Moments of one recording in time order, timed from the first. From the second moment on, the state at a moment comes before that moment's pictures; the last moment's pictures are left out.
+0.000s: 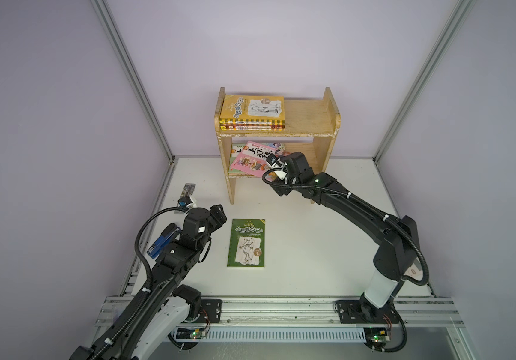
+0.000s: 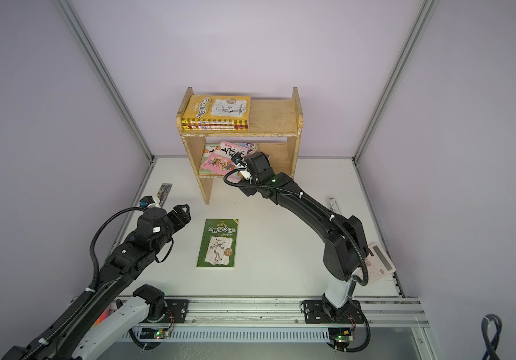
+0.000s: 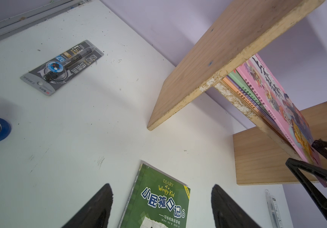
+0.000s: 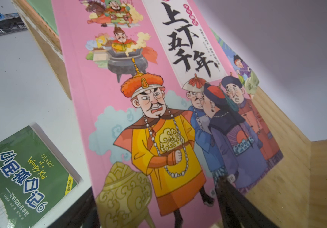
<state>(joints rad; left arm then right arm) -0.38 0.75 0.65 -0.34 -0.30 -0.83 0.65 1.78 1.61 -0.50 0.15 -0.28</state>
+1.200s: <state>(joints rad) -0.38 0.76 0.63 -0.34 -0.28 -0.86 0.49 1.75 1.57 -0.53 0.12 -0.10</state>
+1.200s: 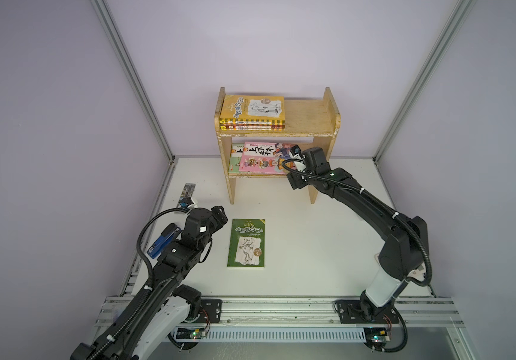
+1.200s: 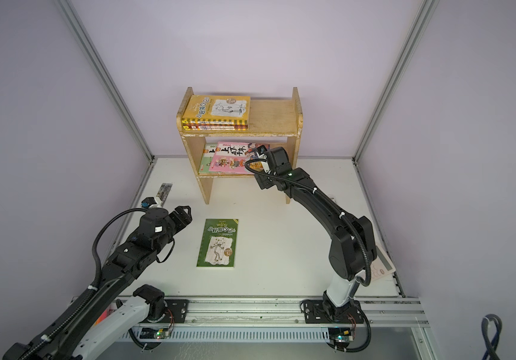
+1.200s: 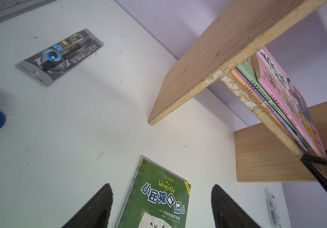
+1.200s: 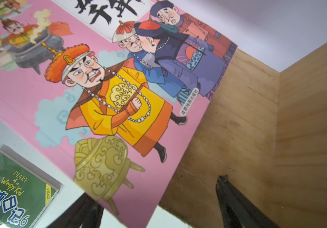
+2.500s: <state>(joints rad) -0.38 0.76 0.62 -0.32 -0.26 -0.86 0.51 1.79 1.68 -0.51 0.28 0.14</state>
